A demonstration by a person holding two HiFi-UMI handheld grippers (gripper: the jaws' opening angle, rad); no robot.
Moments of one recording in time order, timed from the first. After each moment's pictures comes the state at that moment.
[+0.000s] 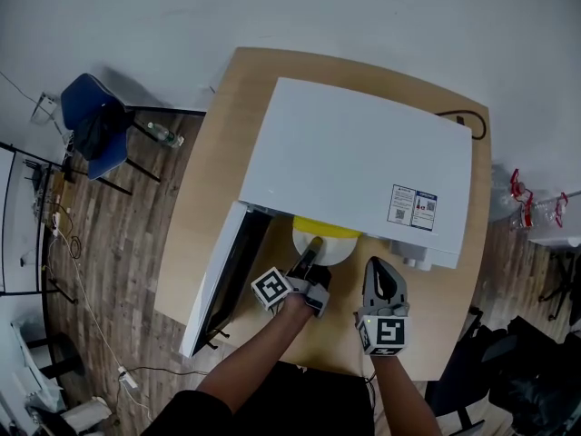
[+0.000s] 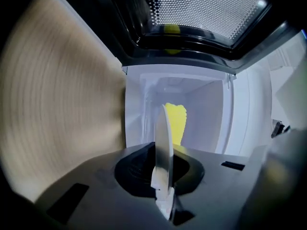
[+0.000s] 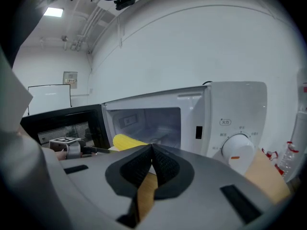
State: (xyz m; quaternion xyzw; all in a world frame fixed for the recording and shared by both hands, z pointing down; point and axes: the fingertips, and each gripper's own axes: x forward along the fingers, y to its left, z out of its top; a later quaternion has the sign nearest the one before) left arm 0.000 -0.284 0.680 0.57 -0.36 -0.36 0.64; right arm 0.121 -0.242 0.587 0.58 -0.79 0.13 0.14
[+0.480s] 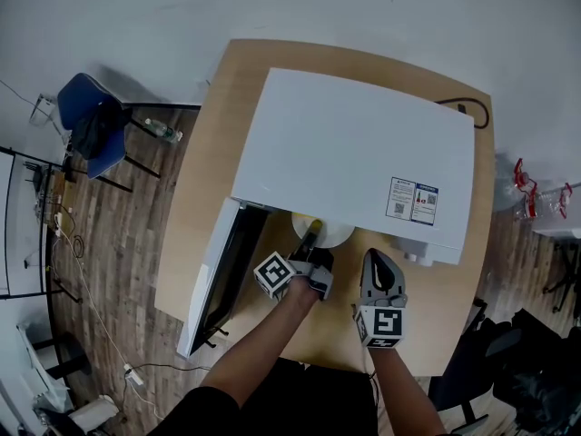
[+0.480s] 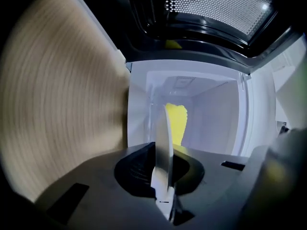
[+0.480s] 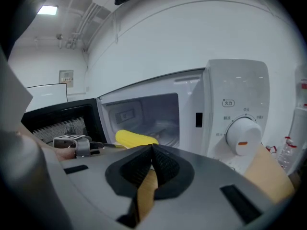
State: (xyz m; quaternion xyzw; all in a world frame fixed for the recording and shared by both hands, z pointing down) left arm 0.001 -0.311 0.695 0.56 -0.38 -0.37 0.64; right arm 0.122 -0.248 0.609 0.58 -0.79 0.15 0.15
